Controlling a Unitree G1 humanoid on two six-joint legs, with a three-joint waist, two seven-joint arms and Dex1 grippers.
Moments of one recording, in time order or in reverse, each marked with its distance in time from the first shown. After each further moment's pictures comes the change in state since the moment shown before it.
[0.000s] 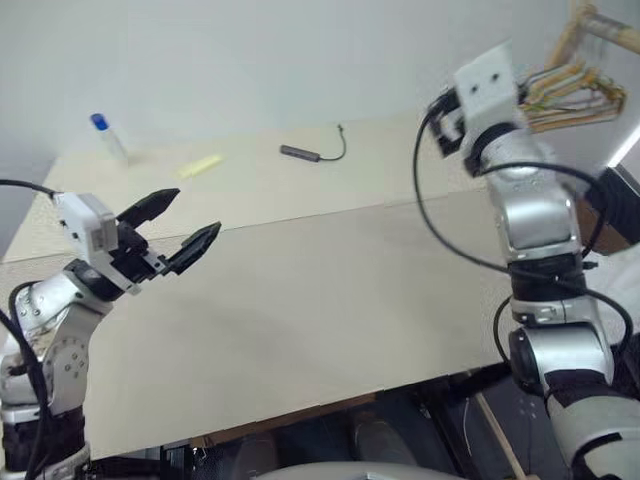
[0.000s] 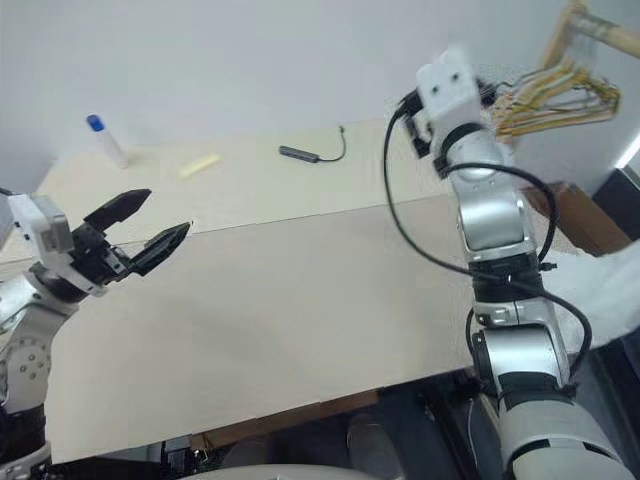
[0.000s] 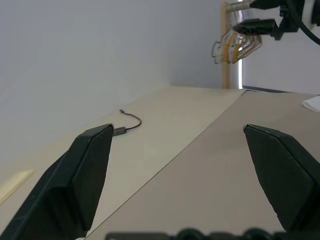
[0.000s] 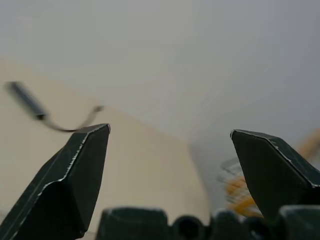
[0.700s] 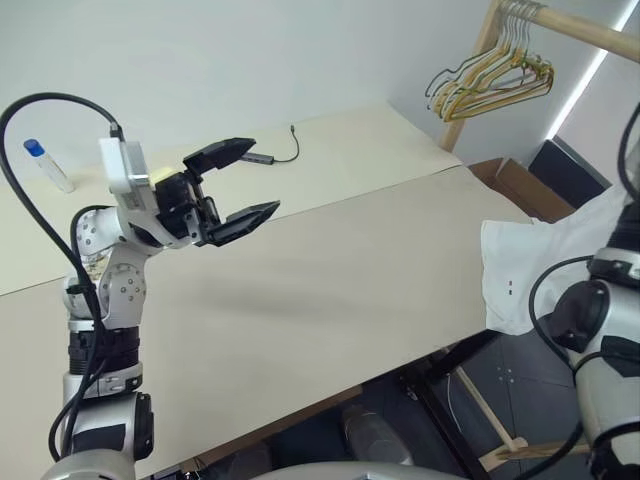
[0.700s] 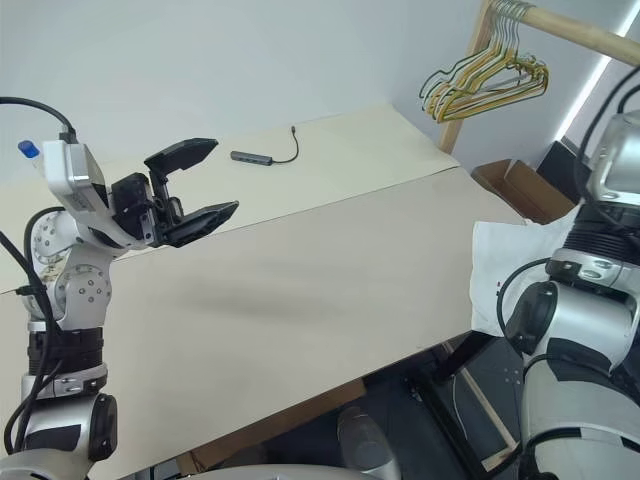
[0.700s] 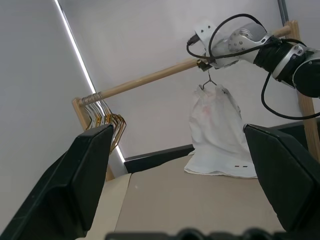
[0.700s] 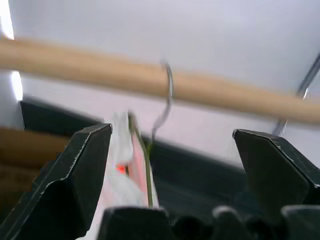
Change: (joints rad) left arm -0.448 -0.094 -0.218 0.326 -0.026 -0.223 -0.411; right arm -0.226 -0.148 -0.408 0.254 -0.144 0.326 -0.916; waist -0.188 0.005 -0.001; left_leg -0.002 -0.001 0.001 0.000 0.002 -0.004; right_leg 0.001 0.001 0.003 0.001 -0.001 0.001
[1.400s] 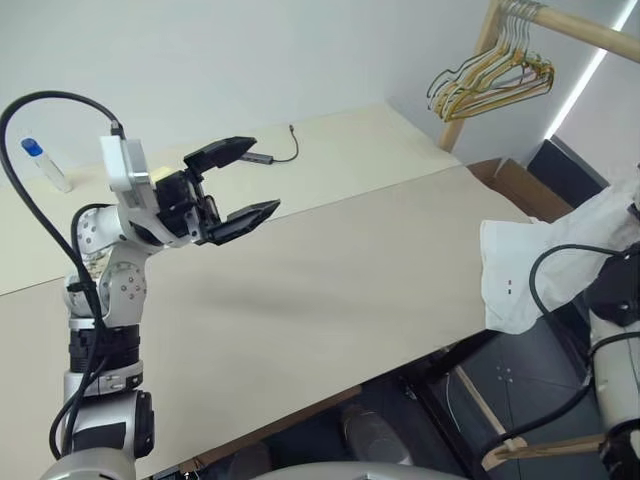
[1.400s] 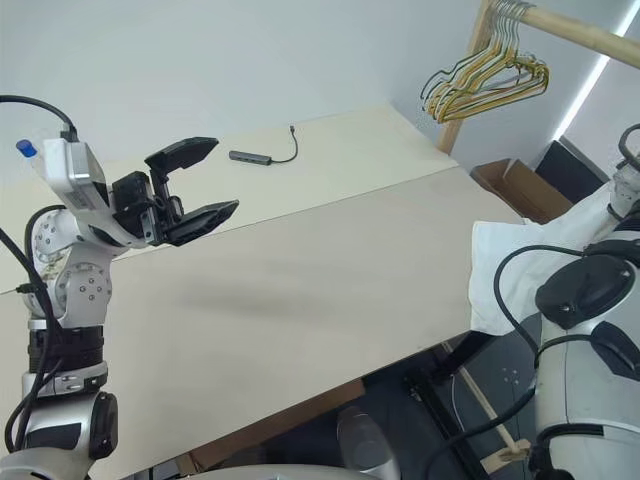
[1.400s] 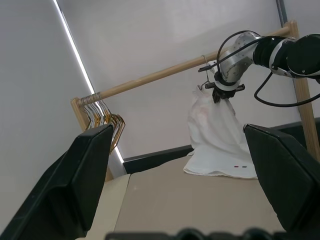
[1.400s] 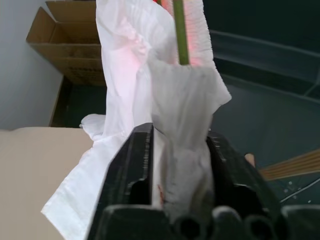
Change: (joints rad) left arm -0.005 -0.008 -0.002 0.003 -0.001 0.000 -0.013; right arm -0.159 -0.076 -0.520 0.470 0.246 0.133 -0.003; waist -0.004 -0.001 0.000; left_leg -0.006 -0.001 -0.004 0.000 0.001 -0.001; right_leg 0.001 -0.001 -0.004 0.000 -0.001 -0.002
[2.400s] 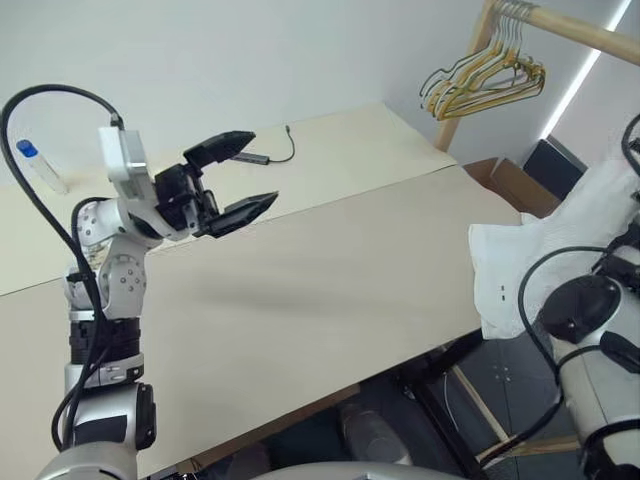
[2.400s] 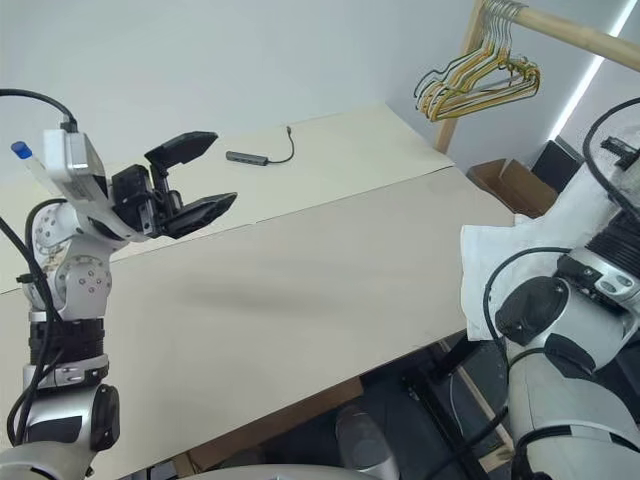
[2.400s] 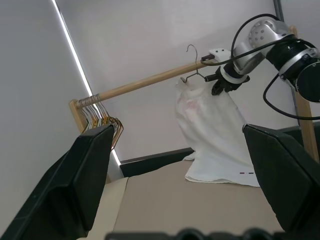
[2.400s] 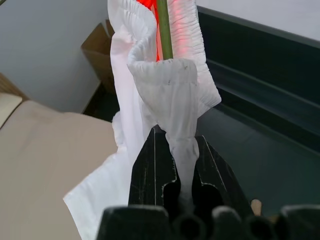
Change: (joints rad) left arm -0.044 0.000 0.003 0.051 0.000 0.014 -0.022; right arm 0.091 0.143 0.043 -0.565 -0.148 0.348 0.281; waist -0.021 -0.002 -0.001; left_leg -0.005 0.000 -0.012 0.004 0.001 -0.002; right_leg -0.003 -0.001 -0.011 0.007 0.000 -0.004
